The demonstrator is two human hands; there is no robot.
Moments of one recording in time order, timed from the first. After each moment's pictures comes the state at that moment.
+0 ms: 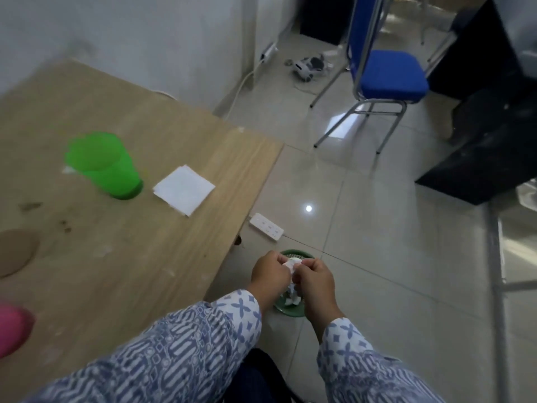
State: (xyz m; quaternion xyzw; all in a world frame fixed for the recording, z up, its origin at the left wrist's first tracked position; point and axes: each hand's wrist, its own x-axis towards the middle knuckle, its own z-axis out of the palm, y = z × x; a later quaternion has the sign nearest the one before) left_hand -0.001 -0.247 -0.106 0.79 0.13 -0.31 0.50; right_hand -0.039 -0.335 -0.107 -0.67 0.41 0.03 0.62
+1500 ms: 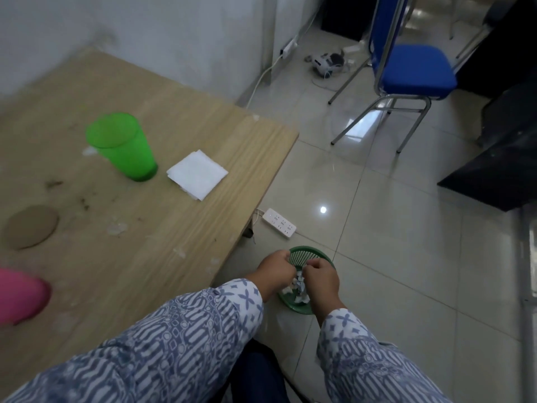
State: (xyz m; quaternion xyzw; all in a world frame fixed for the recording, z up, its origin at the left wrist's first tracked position) left_hand -0.005 -0.240 -0.110 0.79 0.08 -0.40 0.46; right_hand -0.040 -0.341 -0.147 -0.75 0.41 0.07 0.51
